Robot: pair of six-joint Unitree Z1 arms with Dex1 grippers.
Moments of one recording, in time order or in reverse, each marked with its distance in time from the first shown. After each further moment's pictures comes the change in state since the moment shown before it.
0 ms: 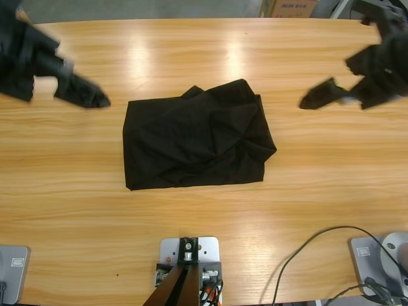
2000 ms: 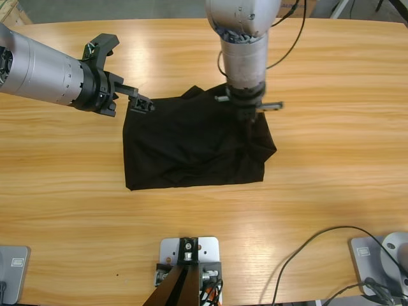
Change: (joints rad) arm 0 0.122 0.121 0.457 -0.710 -0.043 -0.061; arm 1 0.099 0.813 -0.689 0.508 -0.048 0.524
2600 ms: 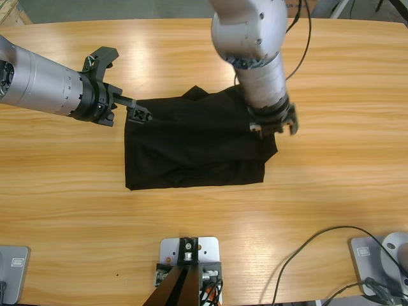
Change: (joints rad) arm 0 0.001 -0.003 0.043 -0.007 -0.024 -0.003; arm 1 0.023 -0.042 0.133 0.052 -0.121 0.043
